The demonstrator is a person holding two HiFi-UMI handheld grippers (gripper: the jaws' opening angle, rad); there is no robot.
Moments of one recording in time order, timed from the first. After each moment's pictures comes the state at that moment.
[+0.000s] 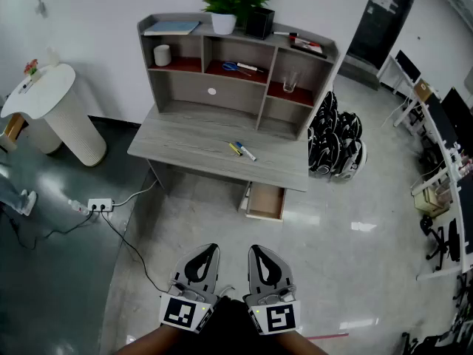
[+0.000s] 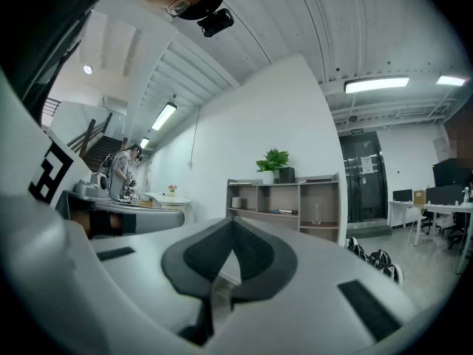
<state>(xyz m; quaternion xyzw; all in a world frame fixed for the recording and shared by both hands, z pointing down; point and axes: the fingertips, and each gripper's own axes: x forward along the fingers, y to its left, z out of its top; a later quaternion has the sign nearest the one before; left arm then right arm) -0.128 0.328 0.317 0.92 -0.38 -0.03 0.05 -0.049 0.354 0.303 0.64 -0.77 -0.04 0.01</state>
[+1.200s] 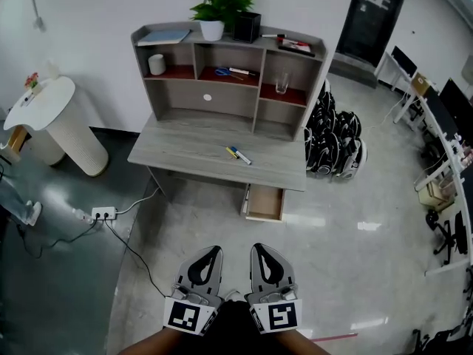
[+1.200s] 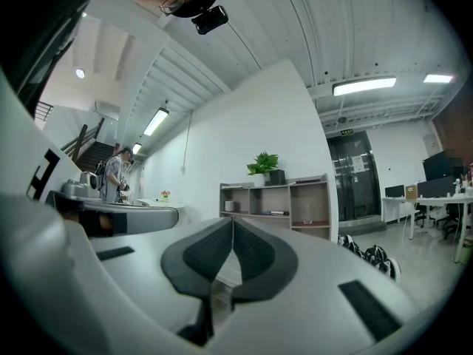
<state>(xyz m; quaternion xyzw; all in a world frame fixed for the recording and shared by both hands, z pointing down) -0.107 0.352 0.310 0.93 -0.37 -0.04 0.02 -0.024 0.372 0.307 0.66 -0.75 -0.02 -0.01</state>
